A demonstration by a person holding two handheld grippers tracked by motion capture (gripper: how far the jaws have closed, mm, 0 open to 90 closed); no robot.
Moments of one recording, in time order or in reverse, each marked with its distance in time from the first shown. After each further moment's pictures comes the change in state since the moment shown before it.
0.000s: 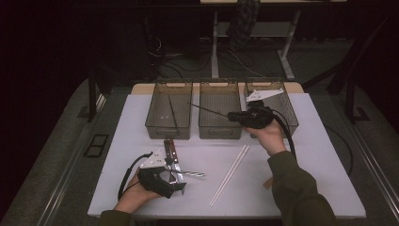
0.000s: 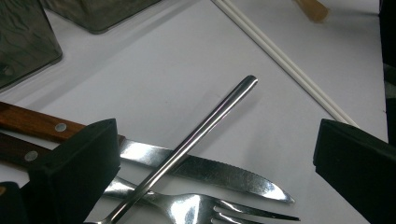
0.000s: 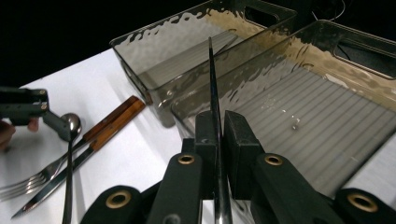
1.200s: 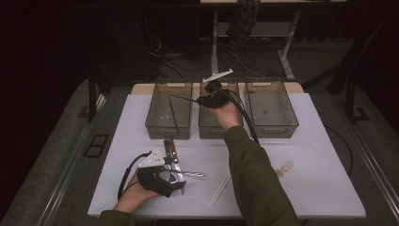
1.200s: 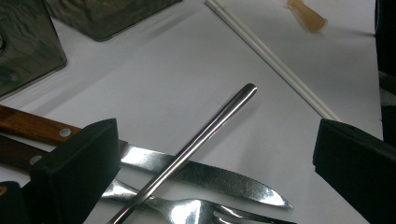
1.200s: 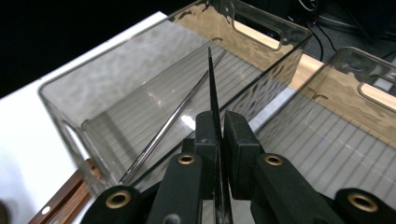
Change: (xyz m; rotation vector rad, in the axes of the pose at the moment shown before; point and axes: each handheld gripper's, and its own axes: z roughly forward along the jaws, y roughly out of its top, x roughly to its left) left arm 0.001 0.001 -0.002 -0.025 -0.002 -0.008; right arm 0.010 0.071 0.116 0.110 -0.119 0.028
